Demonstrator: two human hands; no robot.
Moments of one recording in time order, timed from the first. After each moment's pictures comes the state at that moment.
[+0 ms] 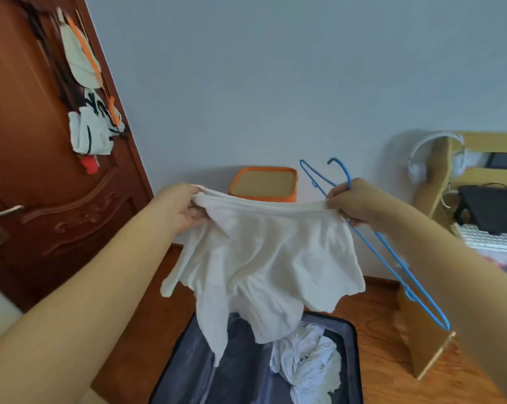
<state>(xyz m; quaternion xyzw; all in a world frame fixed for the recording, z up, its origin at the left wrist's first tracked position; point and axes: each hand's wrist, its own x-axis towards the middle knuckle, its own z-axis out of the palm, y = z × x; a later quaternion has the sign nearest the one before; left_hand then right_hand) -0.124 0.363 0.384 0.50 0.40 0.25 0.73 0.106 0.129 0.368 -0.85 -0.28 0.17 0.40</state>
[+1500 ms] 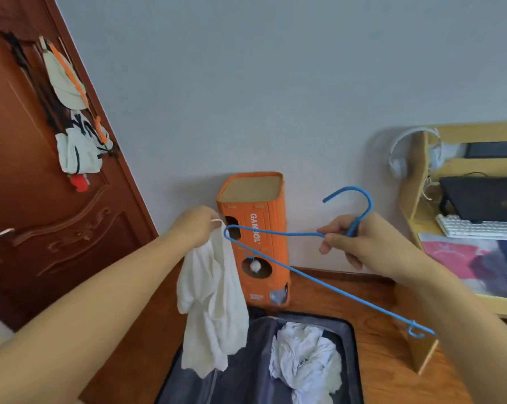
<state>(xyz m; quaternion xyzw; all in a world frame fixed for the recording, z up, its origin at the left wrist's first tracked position) -0.072 0.335 0.340 0.93 0.32 0.09 0.15 0.070 0.012 0.344 -0.74 -0.44 0.17 0.49</state>
